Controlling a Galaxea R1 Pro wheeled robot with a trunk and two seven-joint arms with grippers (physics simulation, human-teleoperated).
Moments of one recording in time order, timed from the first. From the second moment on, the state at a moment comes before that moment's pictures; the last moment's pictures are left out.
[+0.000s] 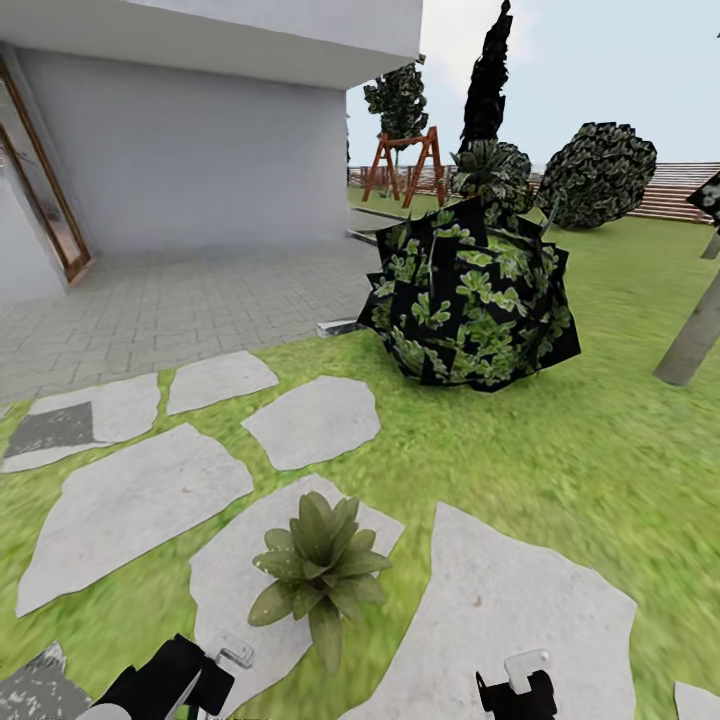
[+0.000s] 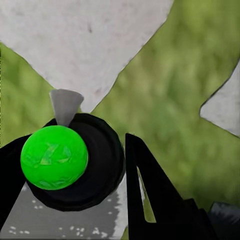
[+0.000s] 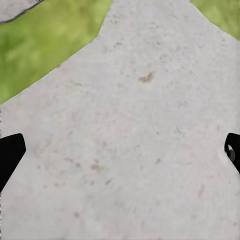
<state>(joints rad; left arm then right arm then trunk) -0.52 0.09 -0.13 -0.35 -0.29 0.46 -0.24 -0.42 -0.07 0.22 -0.13 -0.01 -0.39 -0.08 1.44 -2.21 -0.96</state>
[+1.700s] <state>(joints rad) -0.52 0.09 -0.13 -0.38 -0.29 0.46 -0.24 -0.42 -0.08 0.22 -0.13 0.00 -0.39 -0.08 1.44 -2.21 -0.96</state>
